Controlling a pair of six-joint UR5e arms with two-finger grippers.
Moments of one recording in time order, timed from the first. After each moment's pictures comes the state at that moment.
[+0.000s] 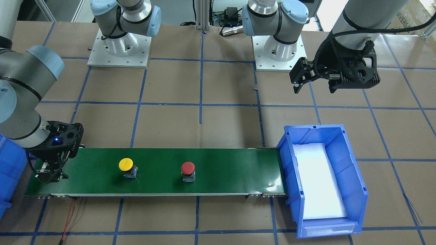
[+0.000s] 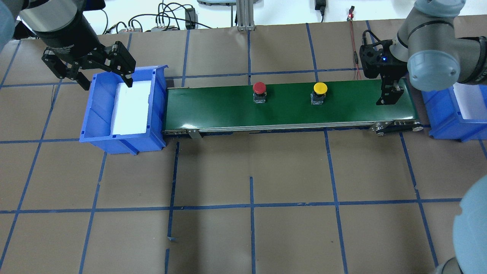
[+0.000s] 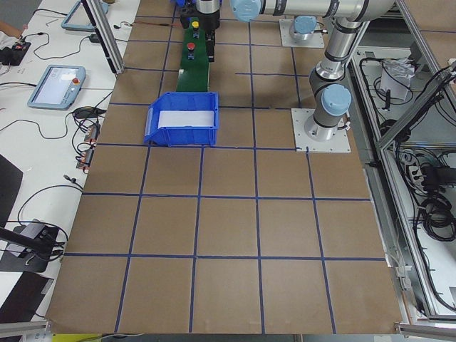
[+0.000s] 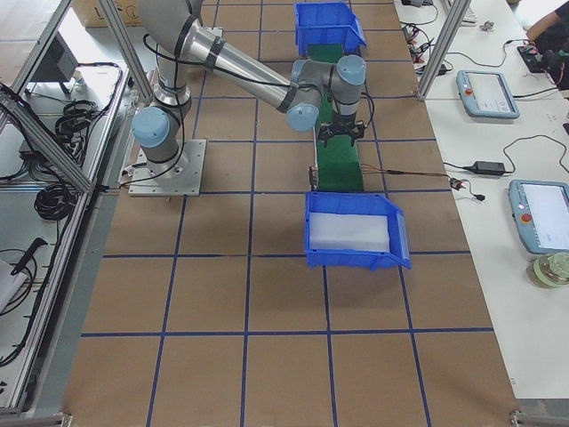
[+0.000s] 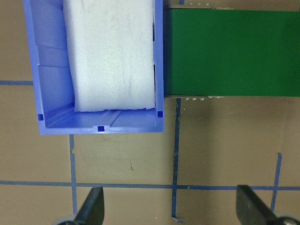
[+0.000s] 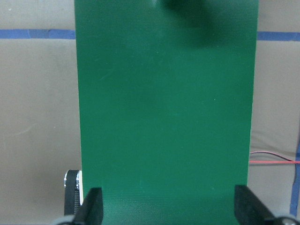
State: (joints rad) left arm -1.49 -1.61 -1.47 -1.65 1.58 0.05; right arm 1.34 -1.24 1.71 -2.08 -1.56 -1.81
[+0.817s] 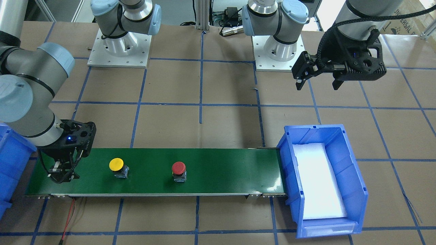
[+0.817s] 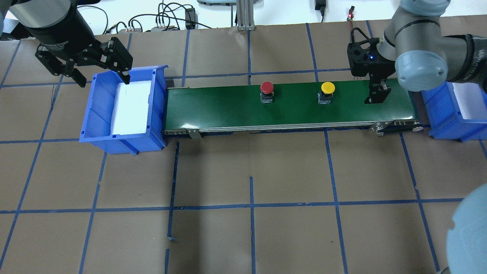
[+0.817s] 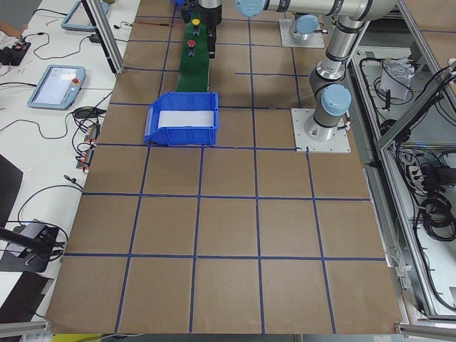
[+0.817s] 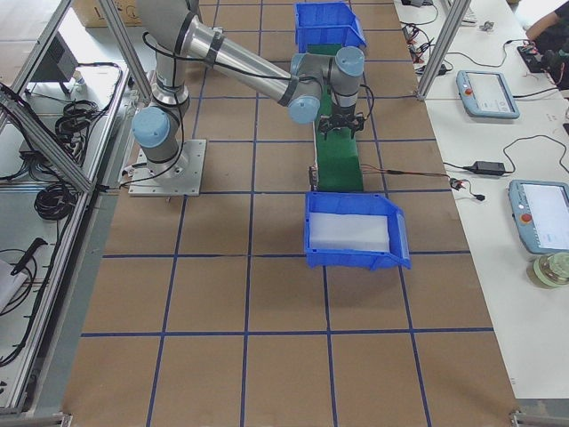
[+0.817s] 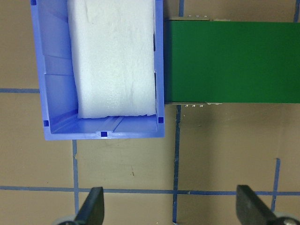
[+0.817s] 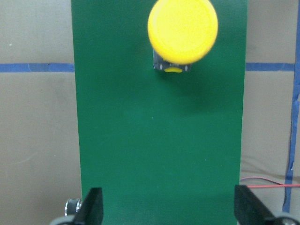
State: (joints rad) left arm -1.49 -1.59 -1.47 -1.66 1.58 0.05; right arm 1.42 -1.24 1.70 -2.09 -1.55 -1.74
